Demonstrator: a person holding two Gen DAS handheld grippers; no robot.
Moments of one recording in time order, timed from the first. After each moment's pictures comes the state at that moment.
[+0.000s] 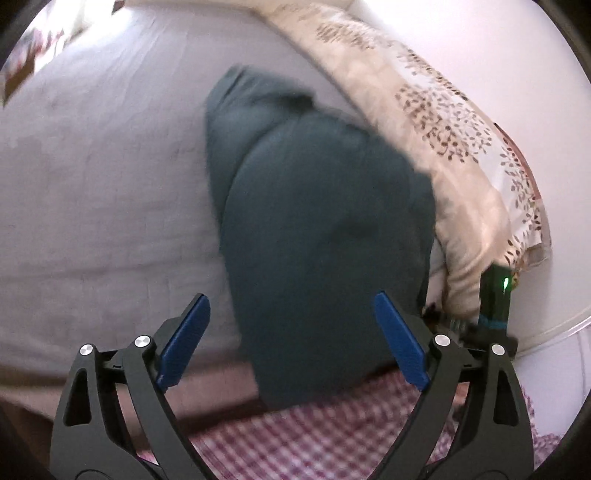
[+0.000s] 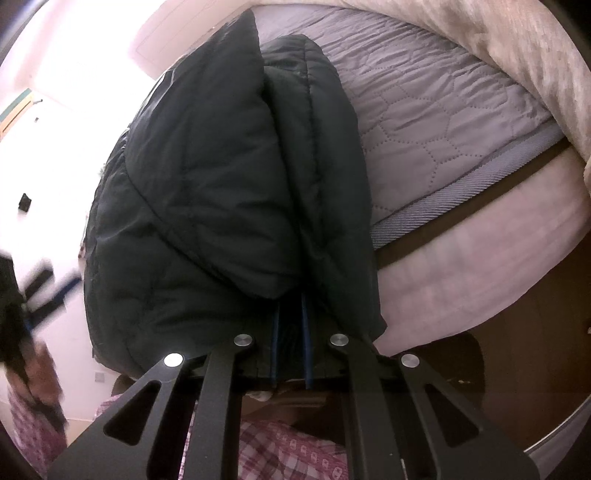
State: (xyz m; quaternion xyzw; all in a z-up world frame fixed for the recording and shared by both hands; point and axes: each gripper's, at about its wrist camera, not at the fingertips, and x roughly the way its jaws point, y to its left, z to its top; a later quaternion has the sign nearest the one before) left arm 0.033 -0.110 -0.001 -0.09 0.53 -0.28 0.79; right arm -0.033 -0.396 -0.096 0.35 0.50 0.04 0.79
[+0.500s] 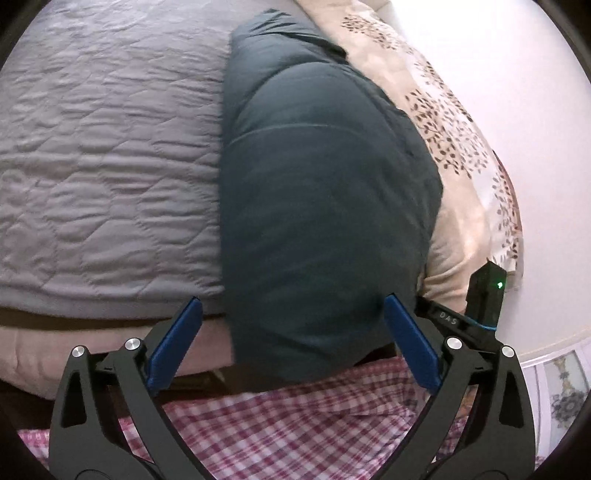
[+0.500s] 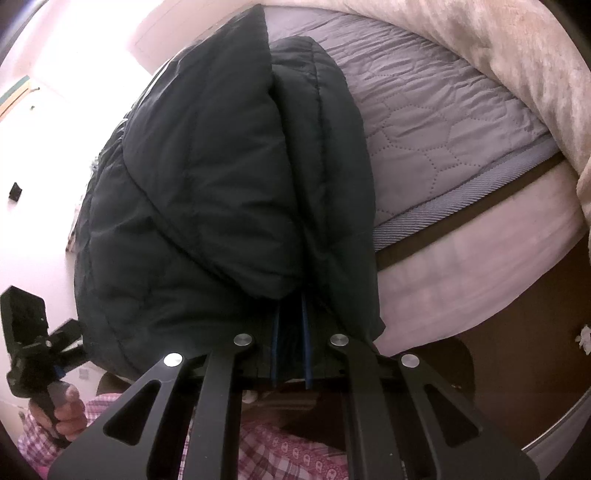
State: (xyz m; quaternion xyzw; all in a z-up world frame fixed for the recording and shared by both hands) left arm 0.016 -0.115 -0.055 -0.18 0.56 -0.30 0.75; right arm -0.028 -0.381 -0.089 0.32 0.51 0.02 0.80
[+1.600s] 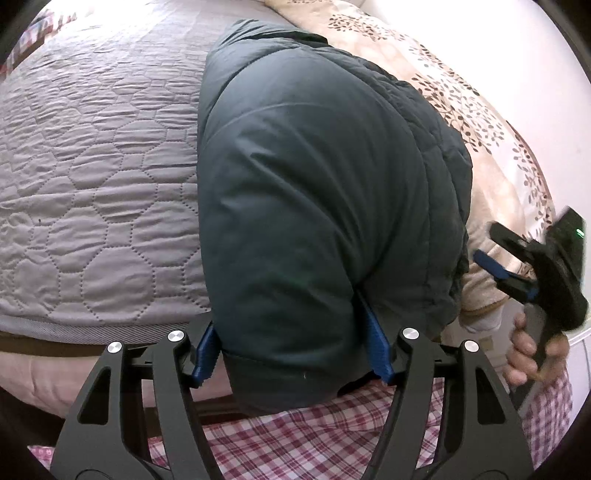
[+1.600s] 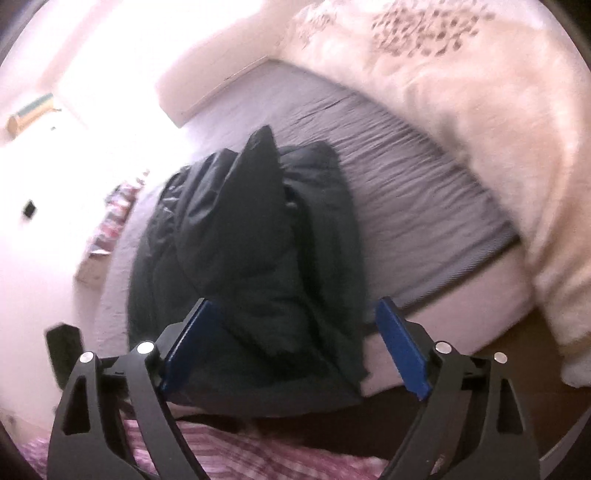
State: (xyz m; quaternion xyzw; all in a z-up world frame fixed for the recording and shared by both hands) left arm 0.012 -0.130 -0.054 -0.10 0.53 -0.27 0.80; right arm -0.027 -0.405 -0.023 0.33 0.41 0.02 0.85
